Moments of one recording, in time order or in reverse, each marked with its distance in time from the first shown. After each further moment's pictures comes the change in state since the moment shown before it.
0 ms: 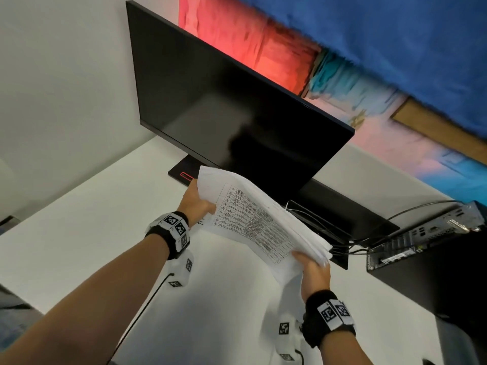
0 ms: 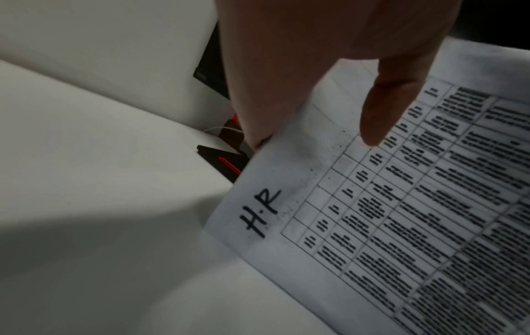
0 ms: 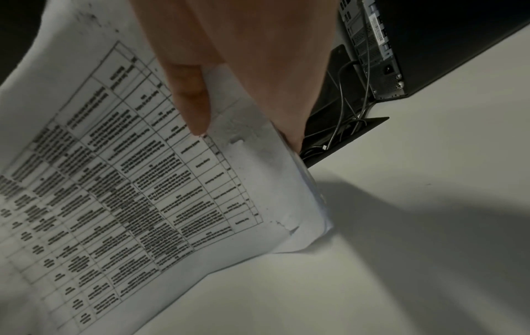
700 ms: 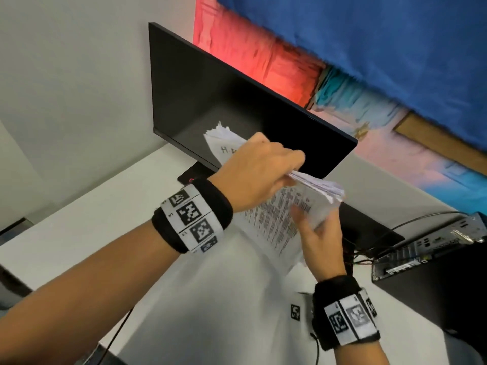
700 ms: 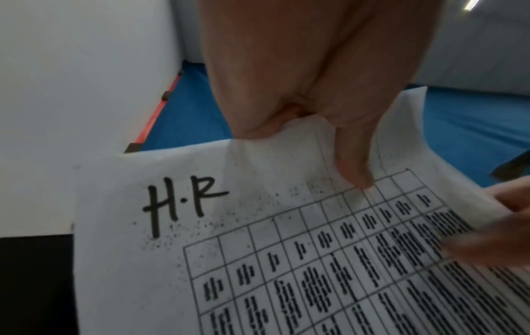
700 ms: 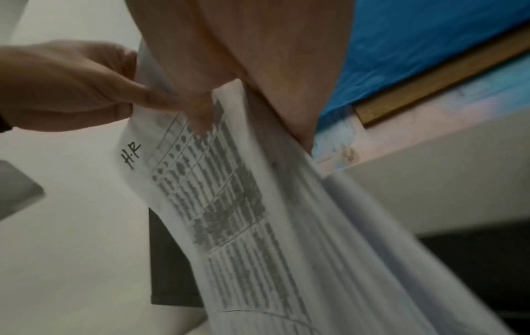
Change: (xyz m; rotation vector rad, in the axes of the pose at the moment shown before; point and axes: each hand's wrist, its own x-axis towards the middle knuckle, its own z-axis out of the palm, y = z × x) left_hand -0.101 0.171 0.021 0.913 0.058 1.378; right_hand -0.065 -0.118 0.039 -0.191 -0.296 -0.714
